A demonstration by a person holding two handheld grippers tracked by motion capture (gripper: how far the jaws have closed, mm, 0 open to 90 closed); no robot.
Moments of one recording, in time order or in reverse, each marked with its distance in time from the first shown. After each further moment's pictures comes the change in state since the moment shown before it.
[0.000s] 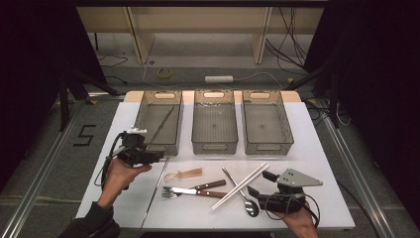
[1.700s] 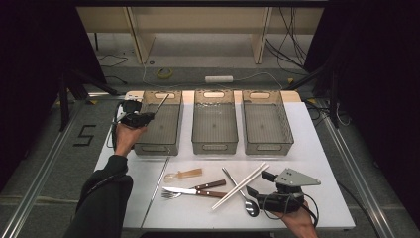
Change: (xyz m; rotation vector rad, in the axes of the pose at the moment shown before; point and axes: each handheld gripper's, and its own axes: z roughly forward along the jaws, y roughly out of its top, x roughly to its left) left arm 0.078 0.083 0.070 -0.177 0.072 -0.057; right arm 0.000 0.000 0.004 0.009 0.006 -0.006
